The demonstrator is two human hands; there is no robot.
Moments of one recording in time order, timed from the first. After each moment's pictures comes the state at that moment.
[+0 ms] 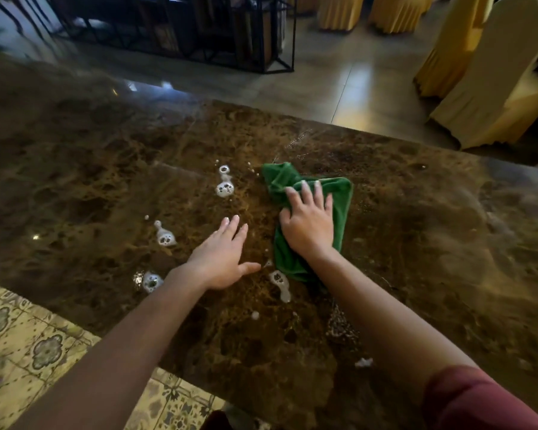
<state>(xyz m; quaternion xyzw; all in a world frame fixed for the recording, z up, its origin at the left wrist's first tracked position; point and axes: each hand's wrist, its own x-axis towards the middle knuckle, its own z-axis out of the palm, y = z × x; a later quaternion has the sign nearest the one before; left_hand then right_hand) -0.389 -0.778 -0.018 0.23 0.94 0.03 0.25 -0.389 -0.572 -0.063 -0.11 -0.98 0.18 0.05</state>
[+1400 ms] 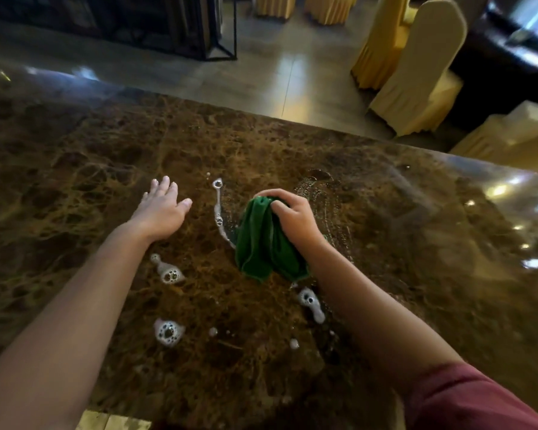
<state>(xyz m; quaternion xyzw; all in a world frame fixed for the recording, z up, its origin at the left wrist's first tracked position) -0.584 -0.869 -0.053 0.16 0.95 0.17 0.23 -0.429 -0.623 -0.025 -0.18 -0.76 0.62 0.06</state>
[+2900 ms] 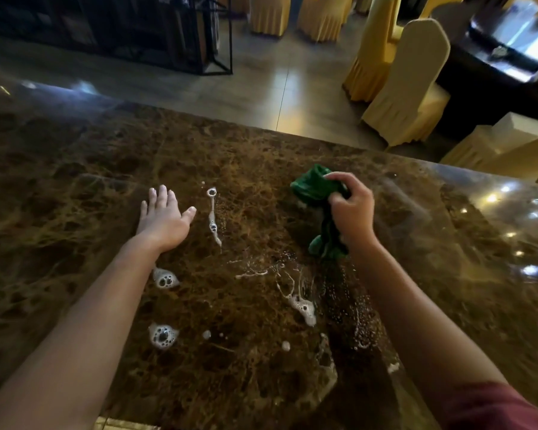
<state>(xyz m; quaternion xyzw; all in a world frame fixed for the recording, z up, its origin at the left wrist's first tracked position) -0.569 -0.854 -0.061 0.15 0.96 0.13 0.18 -0.393 -0.536 0.004 -0.26 -0.80 0.48 0.25</state>
